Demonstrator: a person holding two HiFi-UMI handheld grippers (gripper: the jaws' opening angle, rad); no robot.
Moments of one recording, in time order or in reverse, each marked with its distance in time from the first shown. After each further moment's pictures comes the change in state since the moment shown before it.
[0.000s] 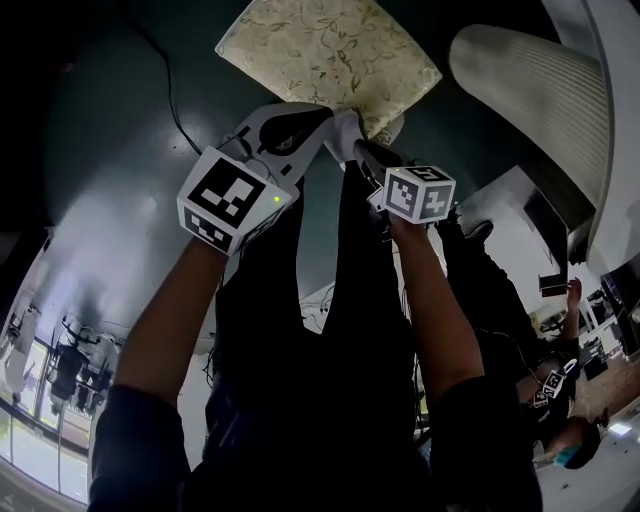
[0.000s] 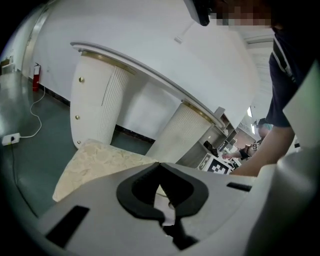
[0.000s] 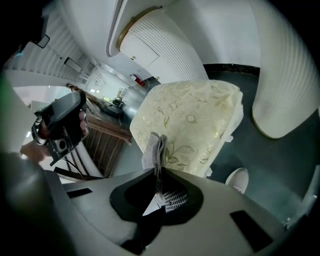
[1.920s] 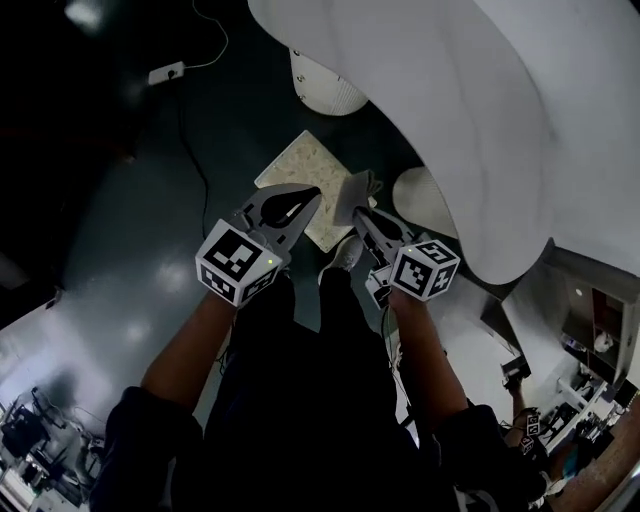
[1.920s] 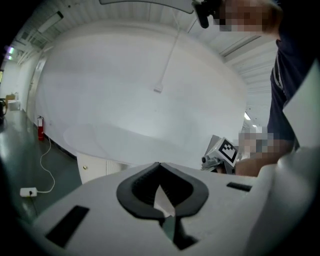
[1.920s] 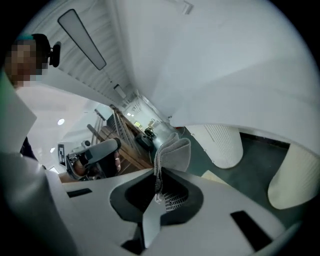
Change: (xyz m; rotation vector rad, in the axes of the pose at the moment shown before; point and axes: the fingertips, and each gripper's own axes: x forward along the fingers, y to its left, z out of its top) left arm -0.183 -0.126 0.250 0.199 -0.359 0.108; right arm -0.273 0.249 0.190 -0.293 -0.418 0.227
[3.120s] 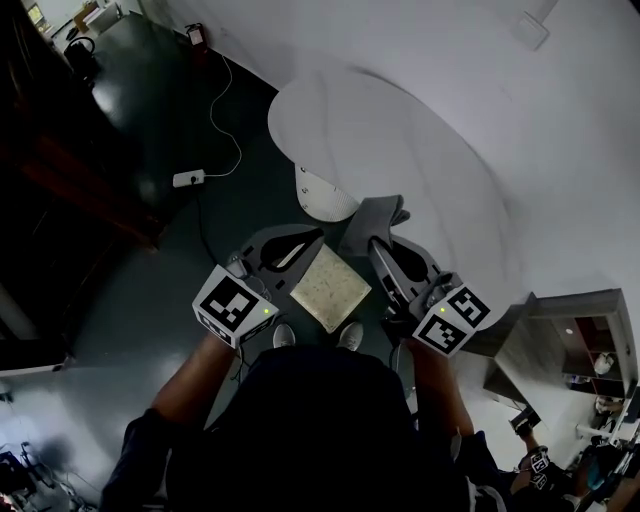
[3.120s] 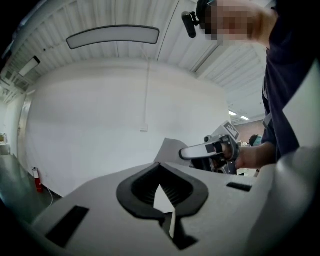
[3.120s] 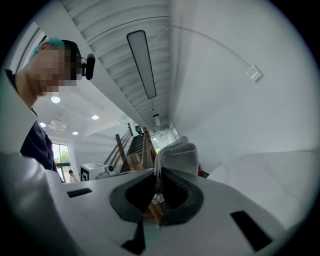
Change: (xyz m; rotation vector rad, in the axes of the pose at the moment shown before) left arm -0.103 -0.049 0.200 0.292 -0.244 -0.026; right arm -0.104 0.234 0.201 -0.411 -0.392 0.187
